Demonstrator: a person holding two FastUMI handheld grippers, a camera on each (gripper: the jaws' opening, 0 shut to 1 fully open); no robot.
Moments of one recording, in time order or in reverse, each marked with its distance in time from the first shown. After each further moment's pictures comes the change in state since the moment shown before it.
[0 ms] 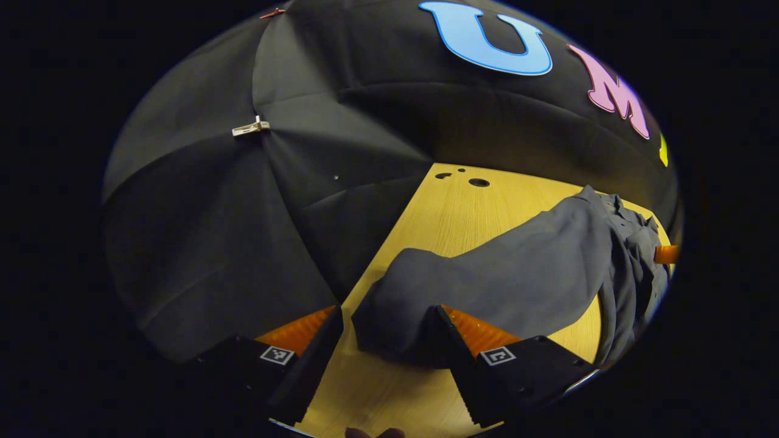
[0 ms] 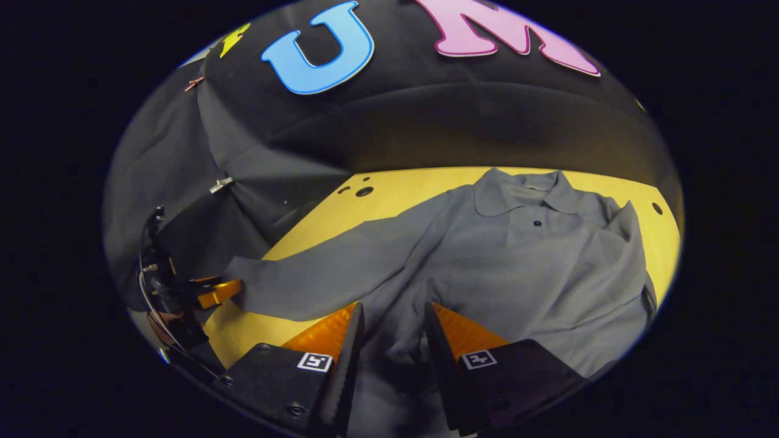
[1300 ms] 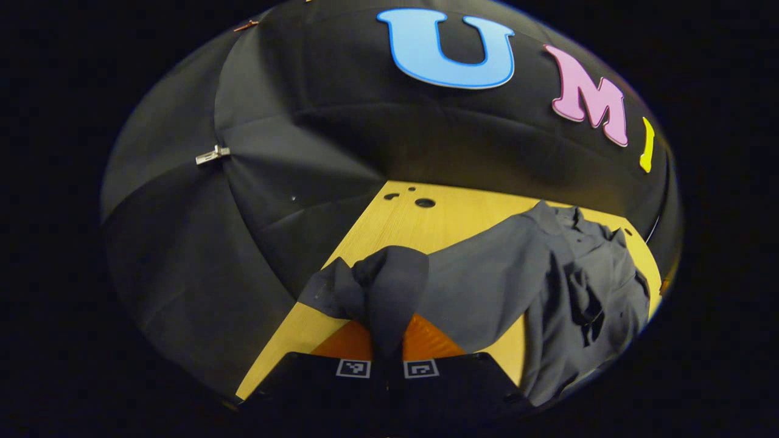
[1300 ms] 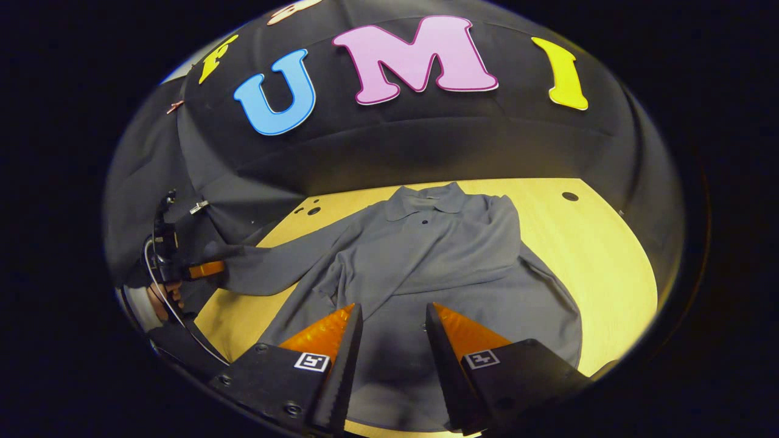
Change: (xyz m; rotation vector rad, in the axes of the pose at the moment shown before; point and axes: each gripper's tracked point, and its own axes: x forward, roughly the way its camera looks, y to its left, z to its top) left arm -0.060 -0.099 0.067 0.016 -0.062 -0.127; right arm -0.163 -0.101 -0.022 0.050 -0.094 -0.197
